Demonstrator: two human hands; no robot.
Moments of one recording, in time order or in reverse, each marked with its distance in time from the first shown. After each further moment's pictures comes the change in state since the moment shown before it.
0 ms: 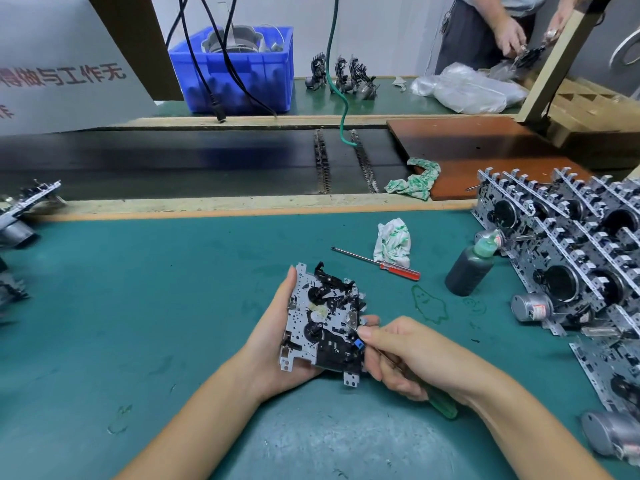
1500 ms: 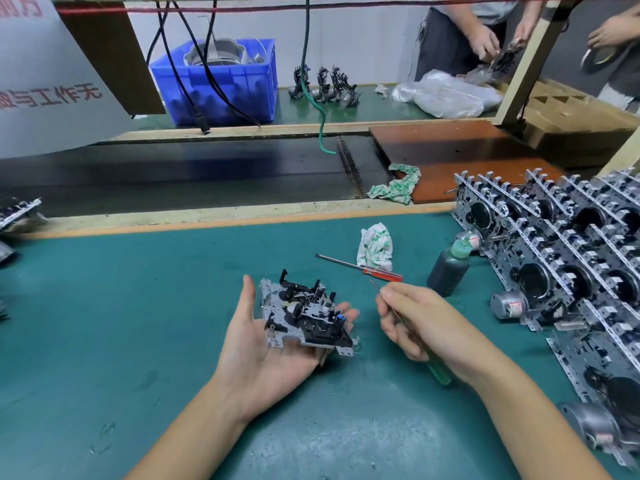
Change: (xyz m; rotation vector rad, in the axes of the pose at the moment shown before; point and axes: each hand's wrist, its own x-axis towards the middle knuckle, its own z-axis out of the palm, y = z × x) left_hand -0.019 -0.003 0.026 -0.454 -0.009 0.129; right_hand -0.001 0.007 -0.032 0.129 0.316 -0.216
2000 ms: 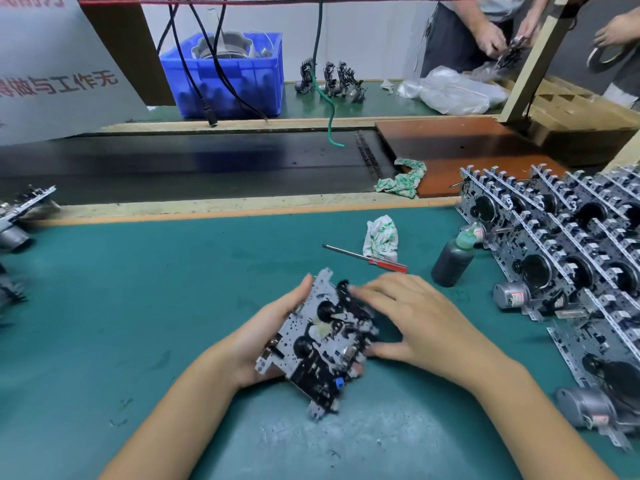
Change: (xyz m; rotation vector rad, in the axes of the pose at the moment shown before) left_hand -0.002 0.017 -0.013 0.794 -0.088 -0.193; right_hand -0.006 0.006 0.005 -1.323 0.026 -0.623
